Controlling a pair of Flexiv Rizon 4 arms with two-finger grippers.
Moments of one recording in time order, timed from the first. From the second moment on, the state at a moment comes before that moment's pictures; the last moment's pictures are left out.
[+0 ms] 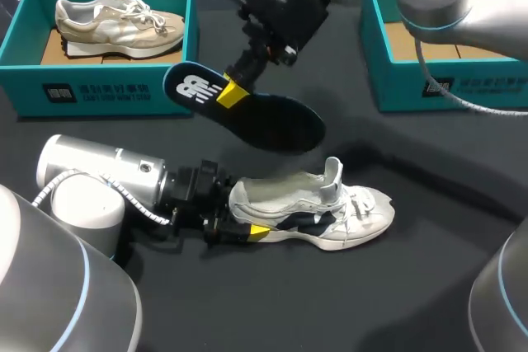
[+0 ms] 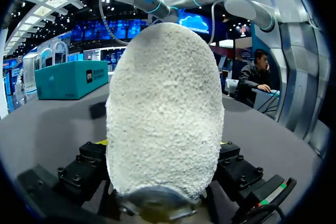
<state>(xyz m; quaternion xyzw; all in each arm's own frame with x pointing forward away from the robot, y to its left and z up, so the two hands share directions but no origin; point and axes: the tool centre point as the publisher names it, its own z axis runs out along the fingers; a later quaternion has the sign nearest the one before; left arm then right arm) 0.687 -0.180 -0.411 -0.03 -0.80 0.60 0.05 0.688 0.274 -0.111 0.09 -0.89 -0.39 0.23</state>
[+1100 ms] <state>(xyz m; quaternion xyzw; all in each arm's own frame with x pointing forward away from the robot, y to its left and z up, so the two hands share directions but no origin) 0.687 -0.180 -0.411 -0.03 -0.80 0.60 0.05 0.633 0.224 -0.055 0.04 -0.81 -0.57 0.15</state>
